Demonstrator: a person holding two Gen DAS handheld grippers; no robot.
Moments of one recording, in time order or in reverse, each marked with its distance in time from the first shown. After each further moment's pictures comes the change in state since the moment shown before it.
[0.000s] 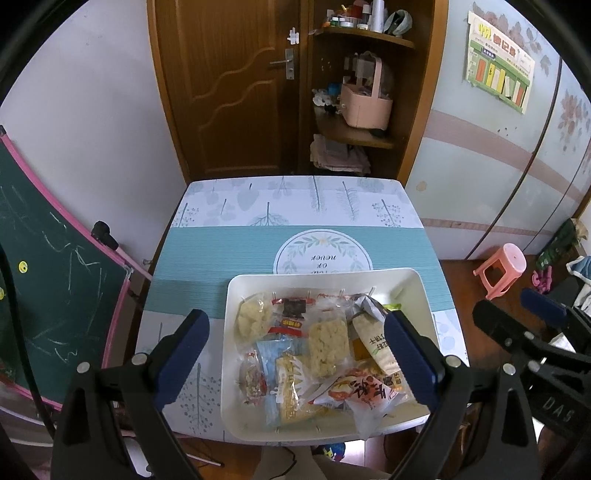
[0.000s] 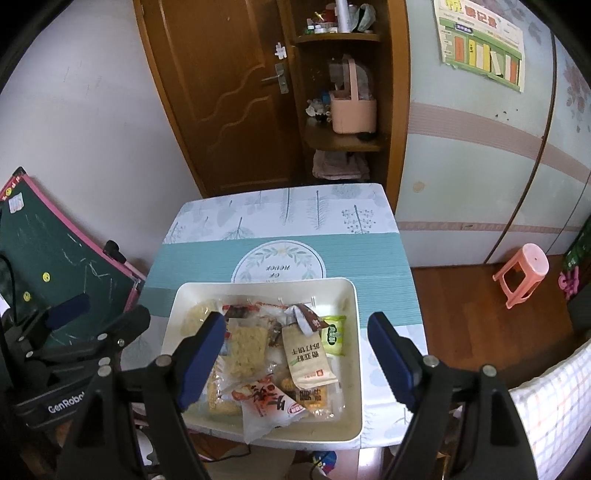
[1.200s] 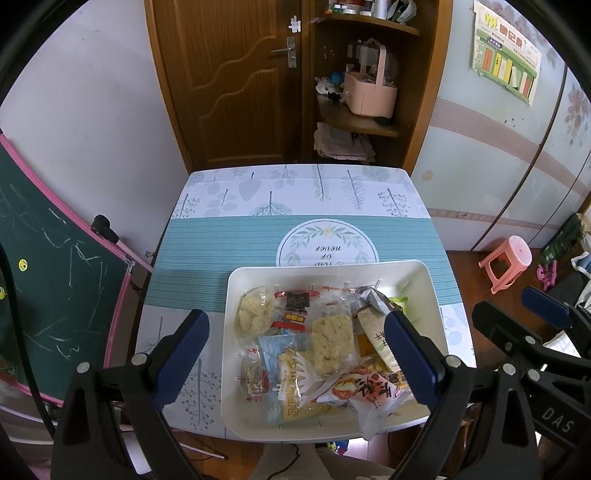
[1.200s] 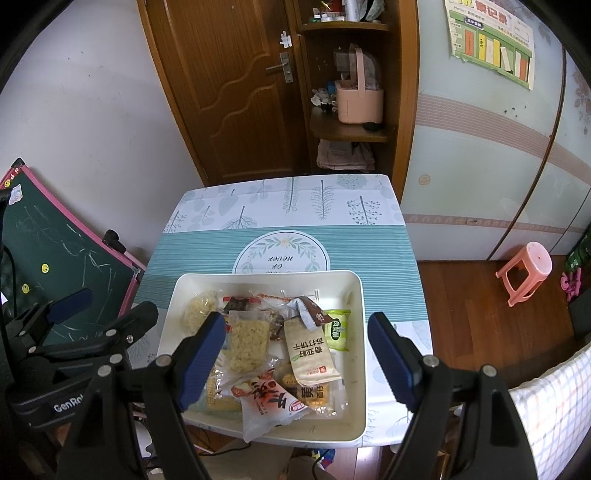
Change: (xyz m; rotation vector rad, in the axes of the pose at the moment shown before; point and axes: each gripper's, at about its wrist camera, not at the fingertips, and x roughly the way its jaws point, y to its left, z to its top) left arm 0.008 -0.001 0.000 -0.002 0.033 0.011; right arm 0.012 0.004 -0.003 -0.012 0.028 0.009
